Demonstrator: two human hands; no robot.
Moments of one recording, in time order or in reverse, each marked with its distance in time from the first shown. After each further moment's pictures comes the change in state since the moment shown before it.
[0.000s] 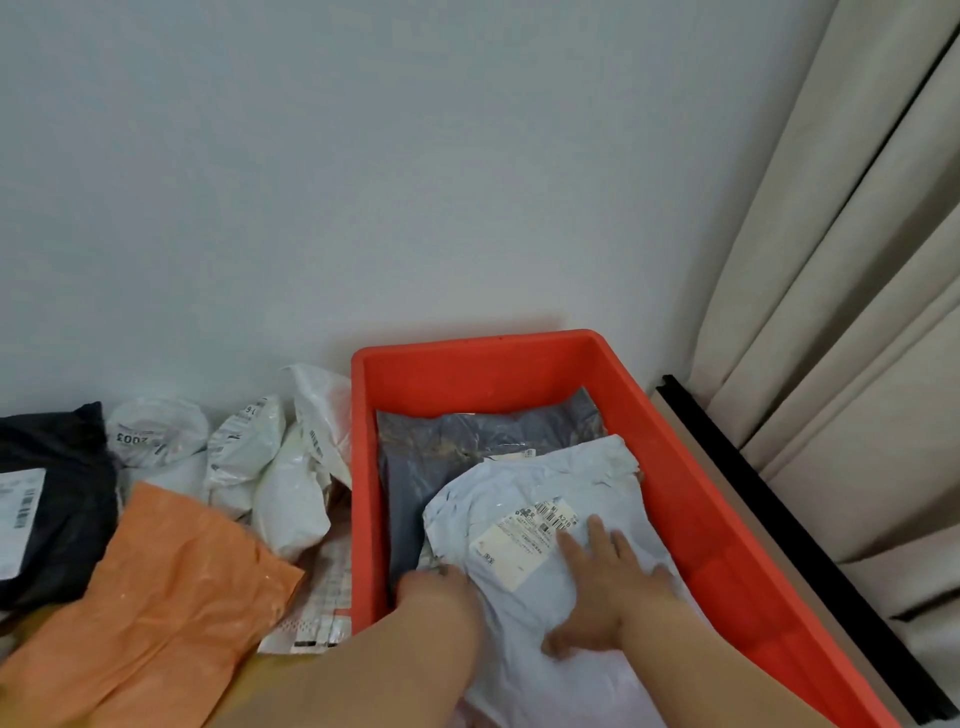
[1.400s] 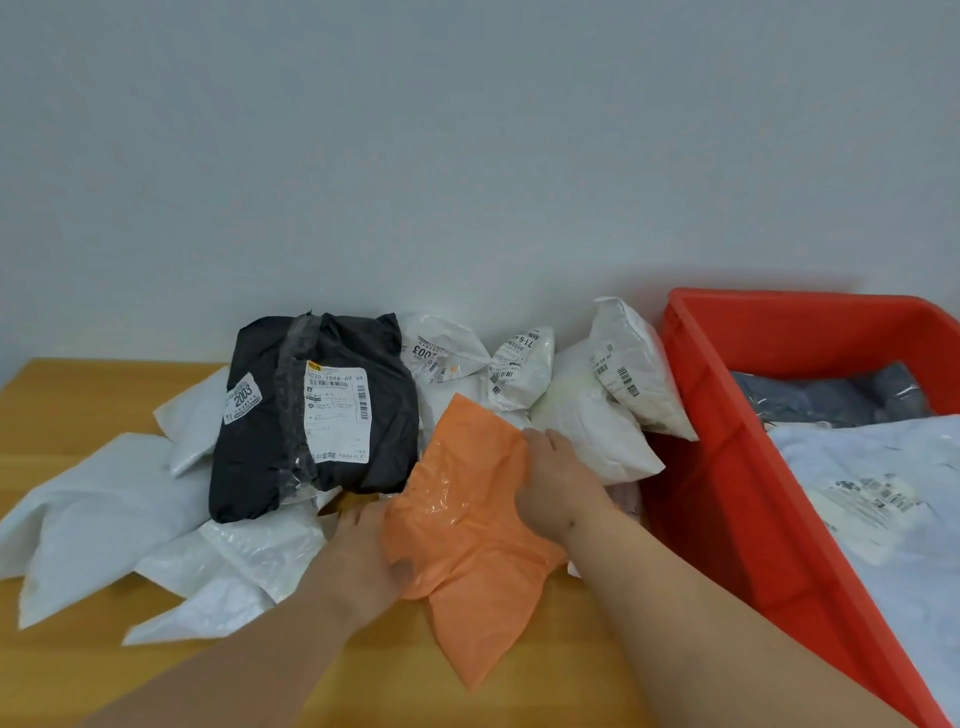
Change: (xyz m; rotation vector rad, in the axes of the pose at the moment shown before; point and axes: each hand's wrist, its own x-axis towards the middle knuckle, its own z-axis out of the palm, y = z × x) left_hand -0.129 -0.331 0.240 -0.954 0.396 -0.465; right_hand 0.015 -0.390 0.022 0.307 0.252 -0.332
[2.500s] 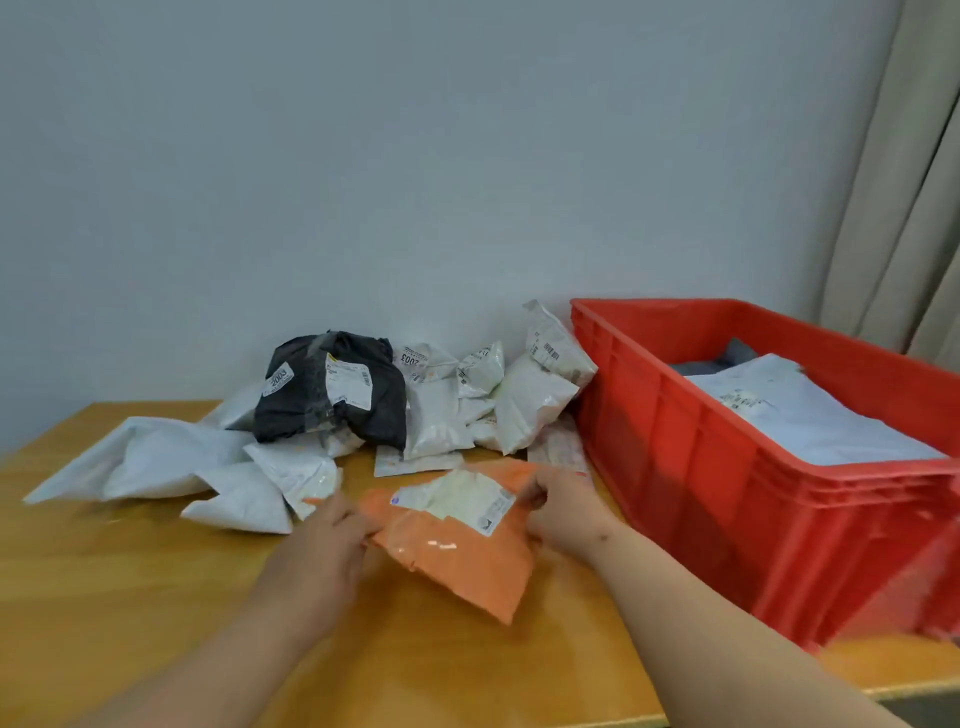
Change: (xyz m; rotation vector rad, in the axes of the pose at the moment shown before) left_hand -0.148 -0.070 0.067 0.166 0.622 0.629; right_hand -0.188 0.057 0.087 0.320 0.278 -0.054
